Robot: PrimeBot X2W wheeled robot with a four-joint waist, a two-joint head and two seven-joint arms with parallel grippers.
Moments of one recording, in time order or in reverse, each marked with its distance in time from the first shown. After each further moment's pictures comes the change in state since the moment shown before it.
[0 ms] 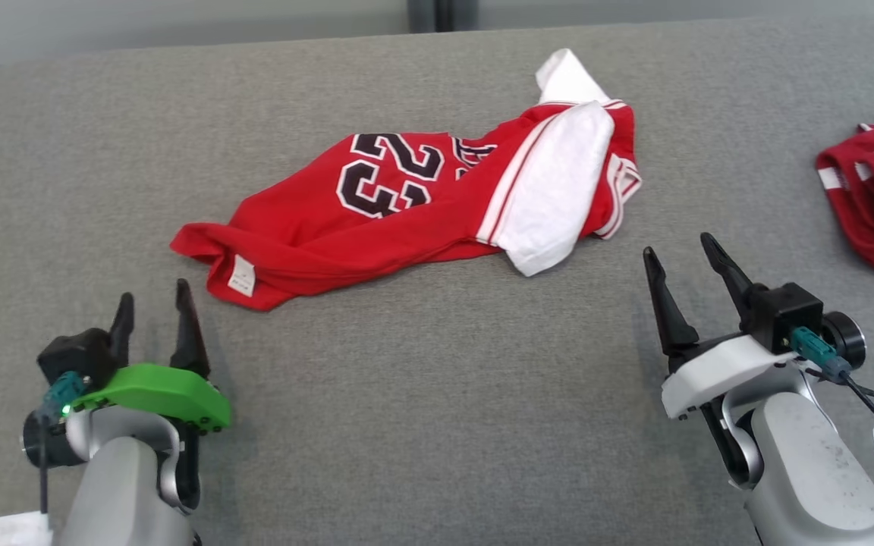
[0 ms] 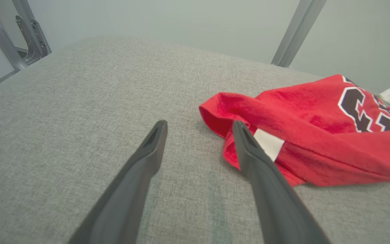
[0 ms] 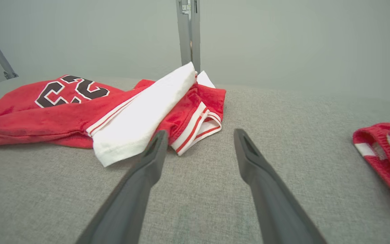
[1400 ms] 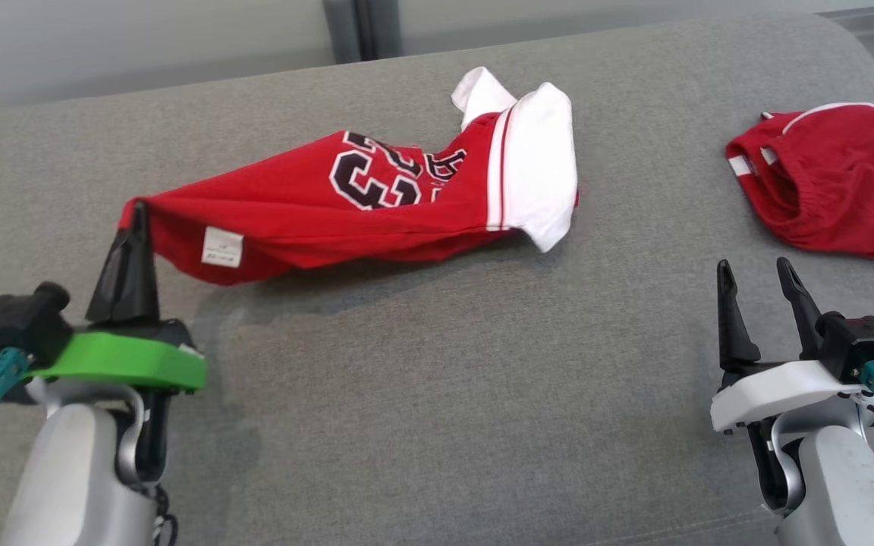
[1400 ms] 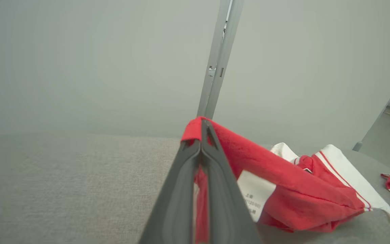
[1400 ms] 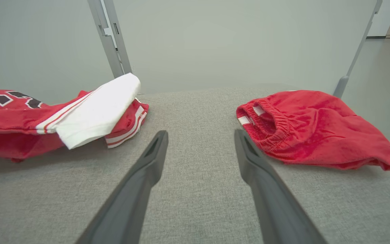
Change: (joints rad) left arm 0.021 0.071 -0.090 -0.331 -0.088 -0.070 -0.002; right arm 0.094 0.063 -0.209 -0.068 -0.016 0.000 0.000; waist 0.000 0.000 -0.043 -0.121
